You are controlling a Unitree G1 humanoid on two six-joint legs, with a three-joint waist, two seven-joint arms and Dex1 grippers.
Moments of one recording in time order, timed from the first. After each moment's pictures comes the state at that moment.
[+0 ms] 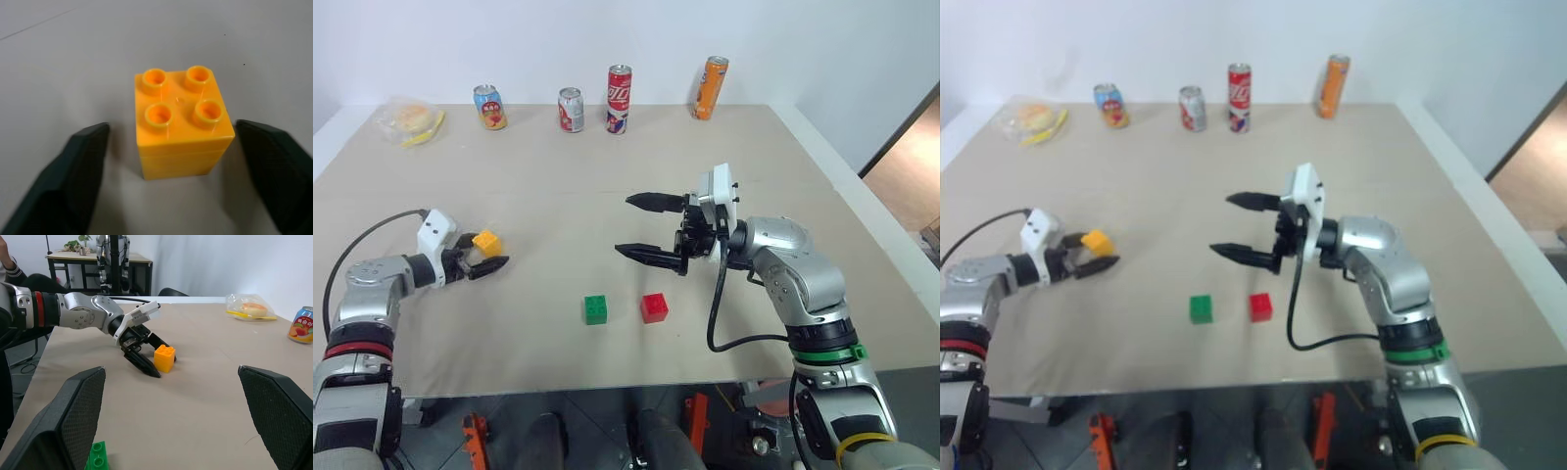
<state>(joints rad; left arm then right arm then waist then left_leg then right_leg) -0.63 0.69 0.13 0.80 -0.22 0.01 -1.08 -0.65 -0.46 0.08 -0.08 0.49 0.39 1.06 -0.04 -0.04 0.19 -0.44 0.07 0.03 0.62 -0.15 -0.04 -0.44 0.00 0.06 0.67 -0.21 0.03</state>
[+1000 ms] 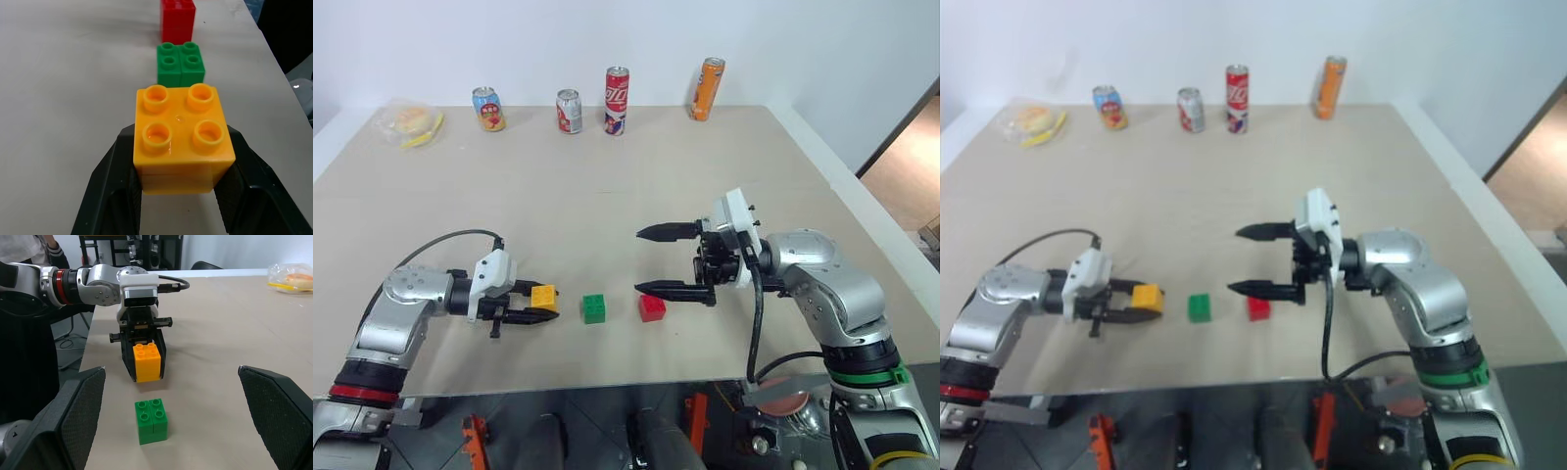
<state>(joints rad) -0.34 0.72 -0.04 0.11 -0.34 0.07 -1.43 -0.56 -0.61 0.08 -0.26 0.58 0.53 1.15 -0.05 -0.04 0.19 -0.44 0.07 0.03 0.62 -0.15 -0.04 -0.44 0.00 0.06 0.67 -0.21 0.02</state>
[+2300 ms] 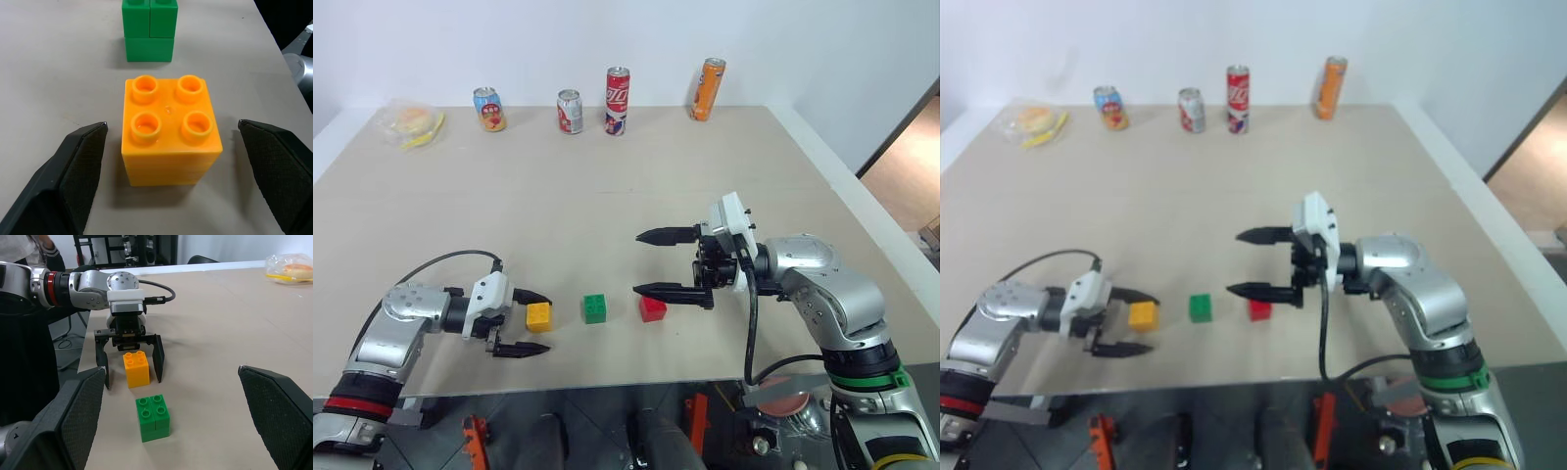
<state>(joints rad) -0.29 0.74 -0.07 0.17 -0.32 0.01 -1.45 -0.54 -0.61 0.08 -0.26 0.58 0.55 1.14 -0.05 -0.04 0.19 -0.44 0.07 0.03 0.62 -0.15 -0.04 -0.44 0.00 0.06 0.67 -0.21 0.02</state>
